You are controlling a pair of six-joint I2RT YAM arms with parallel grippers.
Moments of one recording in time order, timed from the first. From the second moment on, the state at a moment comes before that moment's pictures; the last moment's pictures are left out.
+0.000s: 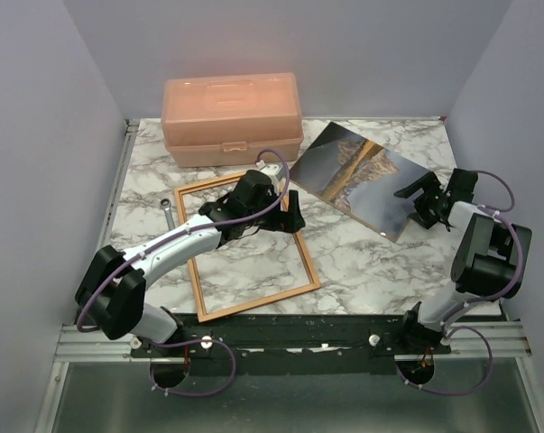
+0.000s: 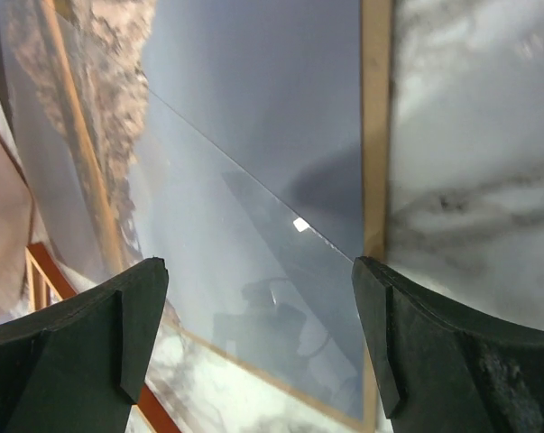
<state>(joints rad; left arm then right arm) -0.73 1.44 1.01 -0.19 0.15 -0.52 -0.36 1.69 0.88 -0.02 -0.39 0.65</state>
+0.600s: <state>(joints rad) -0.74 1.36 0.96 -0.17 0.18 -0.56 -0.36 1.22 0.47 -0.23 -0.51 0.64</state>
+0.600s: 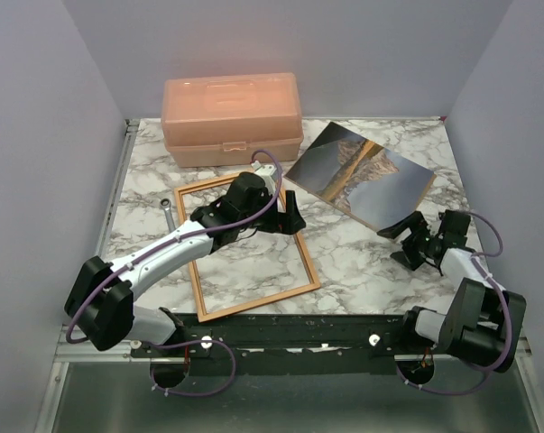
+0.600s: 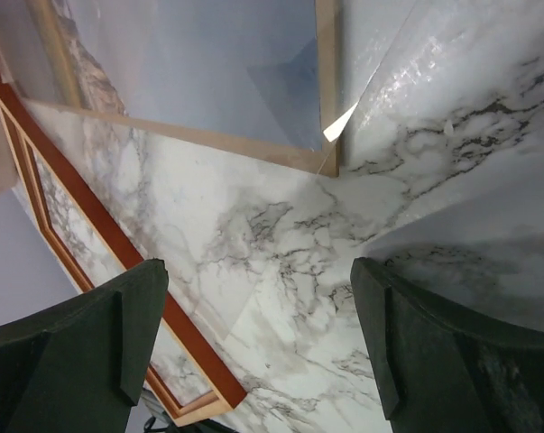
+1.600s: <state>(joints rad) -0.74 1.34 0.95 -0.12 0.22 -0.59 -0.36 1.36 0.17 0.57 -0.77 0.93</state>
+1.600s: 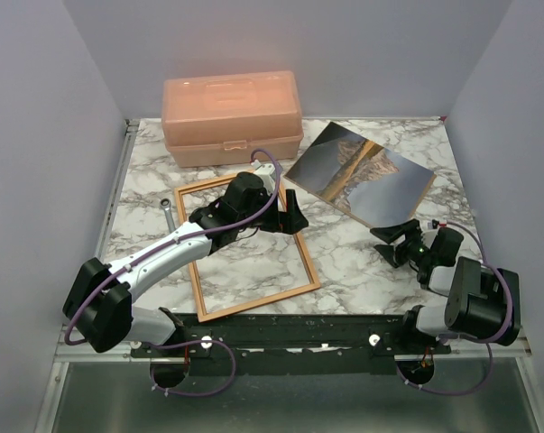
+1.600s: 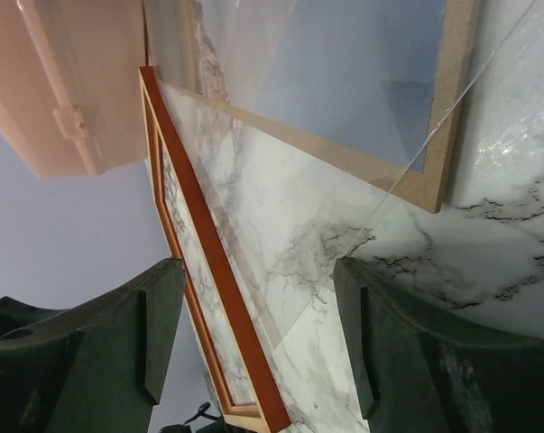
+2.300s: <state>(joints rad) -0.74 1.34 0.95 -0.11 0.22 -0.59 -0.24 1.41 0.13 1.01 -0.70 1.16</state>
